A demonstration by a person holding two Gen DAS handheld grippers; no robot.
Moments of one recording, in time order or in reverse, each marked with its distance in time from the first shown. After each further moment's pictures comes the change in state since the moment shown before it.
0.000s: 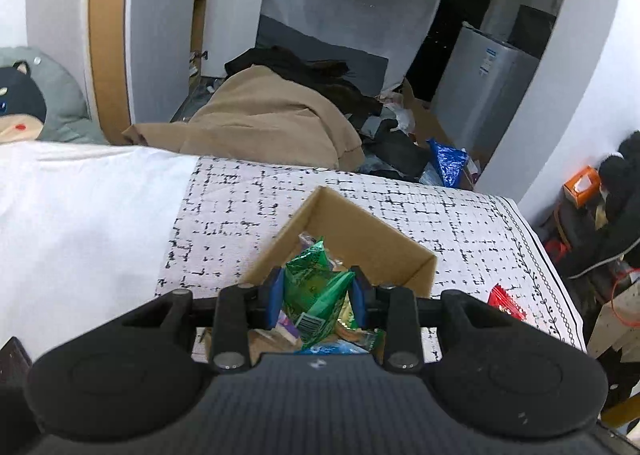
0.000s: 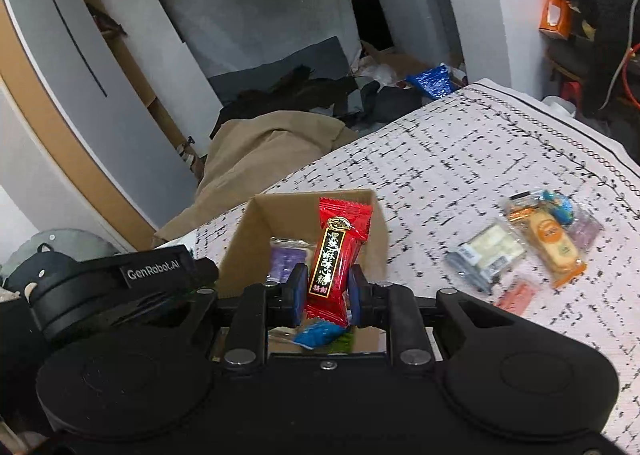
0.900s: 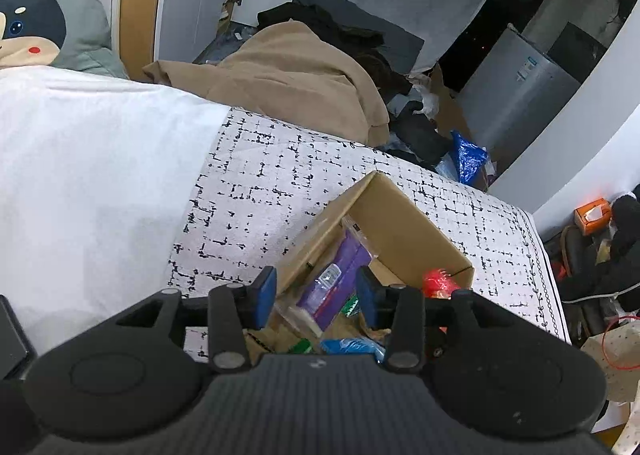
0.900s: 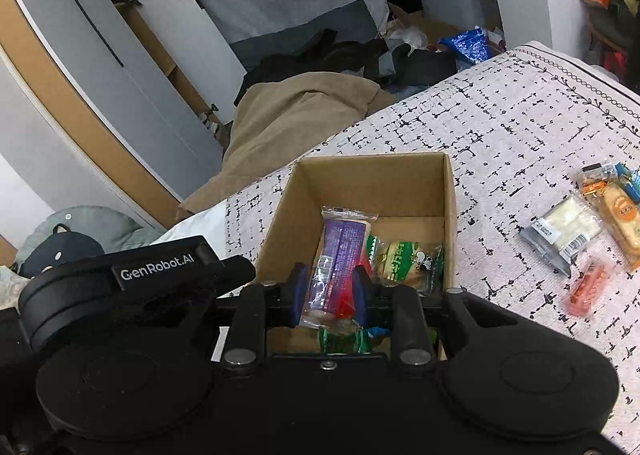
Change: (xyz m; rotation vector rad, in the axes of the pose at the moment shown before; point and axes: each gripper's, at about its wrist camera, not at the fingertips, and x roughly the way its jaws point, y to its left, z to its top) left arm 0.027 0.051 0.014 -0.173 0.119 -0.009; right arm 0.047 0.034 -0.003 0.010 0.108 0.084
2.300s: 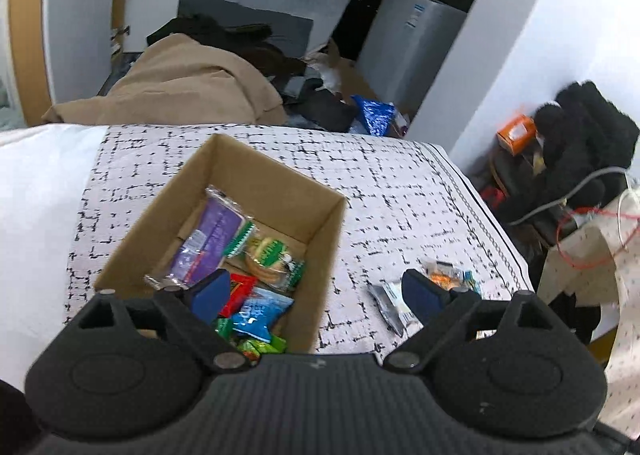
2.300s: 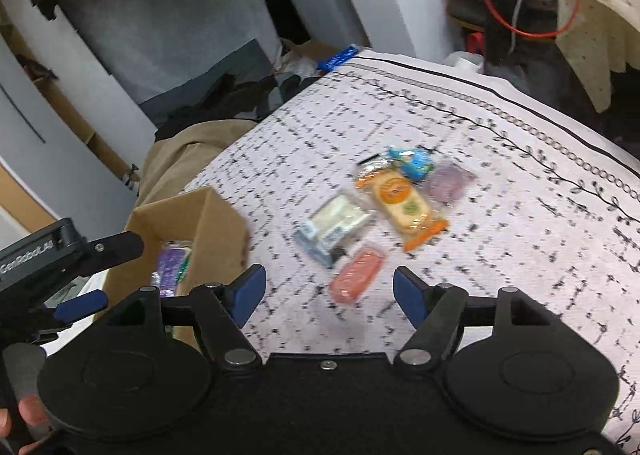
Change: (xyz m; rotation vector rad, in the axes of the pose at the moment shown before) left arm -0.004 -0.088 -0.061 0.298 0.001 -0.182; right arm -0.083 -0.176 -0.031 0.196 -0.110 -0.175
